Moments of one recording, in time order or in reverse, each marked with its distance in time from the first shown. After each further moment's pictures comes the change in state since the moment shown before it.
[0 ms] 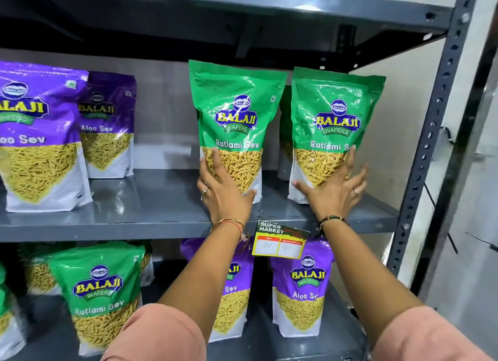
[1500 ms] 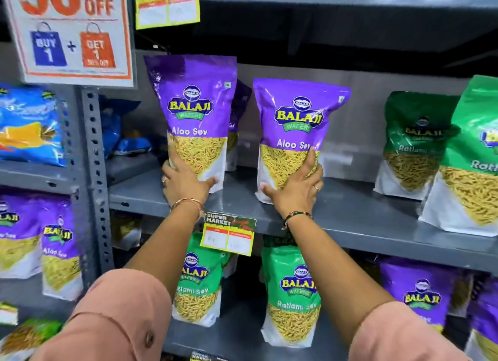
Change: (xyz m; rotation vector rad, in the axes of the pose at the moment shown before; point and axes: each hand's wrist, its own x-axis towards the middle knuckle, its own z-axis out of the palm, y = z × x) left_hand 0.186 -0.365 -0.338 0.187 0.181 -0.309; right_hand -0.315 -0.359 0.208 0.167 -0.369 -0.212
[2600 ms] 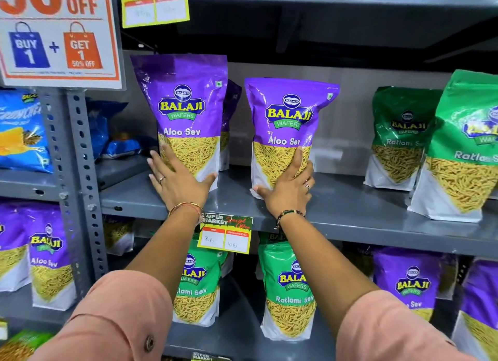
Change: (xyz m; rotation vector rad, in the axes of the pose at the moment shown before) left_hand -0.005 -0.002 0.002 0.050 0.074 0.122; right_hand -0.010 -0.002 0.003 -0.148 -0.034 0.010
